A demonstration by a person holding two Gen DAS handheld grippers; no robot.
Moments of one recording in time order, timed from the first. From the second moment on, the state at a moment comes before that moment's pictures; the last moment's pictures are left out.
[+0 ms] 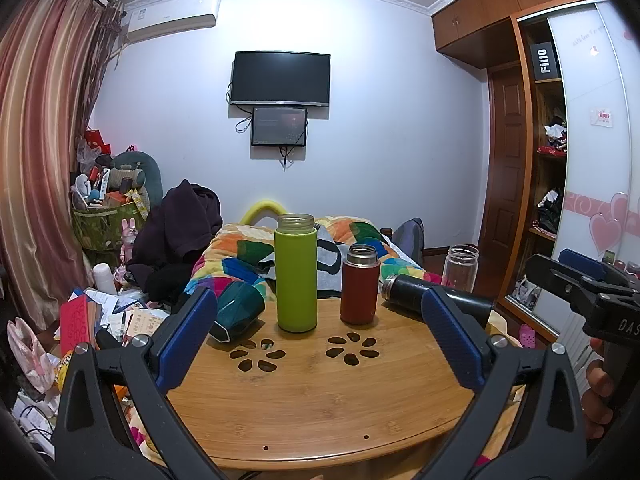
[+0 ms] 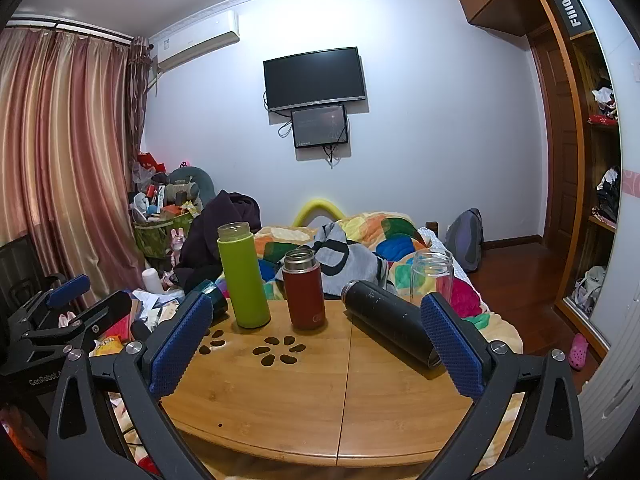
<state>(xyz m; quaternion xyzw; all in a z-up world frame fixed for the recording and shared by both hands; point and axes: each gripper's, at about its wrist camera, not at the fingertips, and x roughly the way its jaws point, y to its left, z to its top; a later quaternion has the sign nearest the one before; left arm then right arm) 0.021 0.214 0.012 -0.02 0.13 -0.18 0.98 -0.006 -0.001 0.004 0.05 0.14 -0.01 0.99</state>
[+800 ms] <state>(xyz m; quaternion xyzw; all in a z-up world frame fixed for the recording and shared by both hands) 0.020 0.214 0.014 -0.02 0.13 -0.18 0.98 -0.007 0.000 0.007 0.05 0.14 -0.01 0.99</state>
